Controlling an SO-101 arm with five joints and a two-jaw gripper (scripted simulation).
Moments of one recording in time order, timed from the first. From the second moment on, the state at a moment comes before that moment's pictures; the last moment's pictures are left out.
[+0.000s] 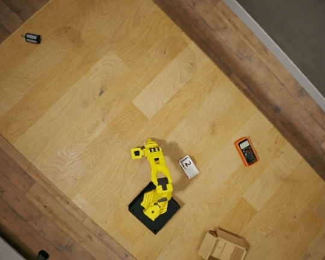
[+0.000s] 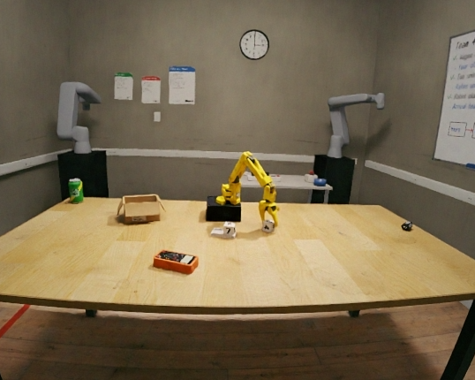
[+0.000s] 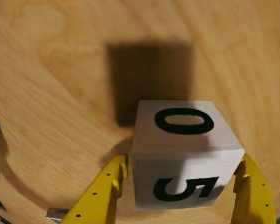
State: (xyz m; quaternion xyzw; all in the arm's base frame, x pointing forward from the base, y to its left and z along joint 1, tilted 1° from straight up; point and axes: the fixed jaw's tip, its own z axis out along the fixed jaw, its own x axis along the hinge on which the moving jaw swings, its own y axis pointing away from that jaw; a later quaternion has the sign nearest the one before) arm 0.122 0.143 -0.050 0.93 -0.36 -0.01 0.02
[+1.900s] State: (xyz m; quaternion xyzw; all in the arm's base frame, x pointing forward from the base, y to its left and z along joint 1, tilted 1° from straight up) arm 0.136 0.159 0.037 0.93 -0.36 0.03 -0.08
